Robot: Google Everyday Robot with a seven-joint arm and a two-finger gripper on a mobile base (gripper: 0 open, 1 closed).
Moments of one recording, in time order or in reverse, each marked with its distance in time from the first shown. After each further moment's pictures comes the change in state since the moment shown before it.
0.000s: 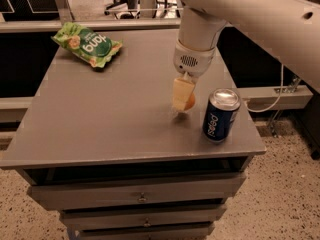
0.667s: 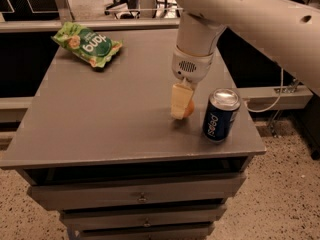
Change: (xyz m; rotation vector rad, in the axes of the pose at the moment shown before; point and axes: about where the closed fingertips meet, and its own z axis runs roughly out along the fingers) arm 0.003 0.018 0.009 -0.052 0.022 -0.005
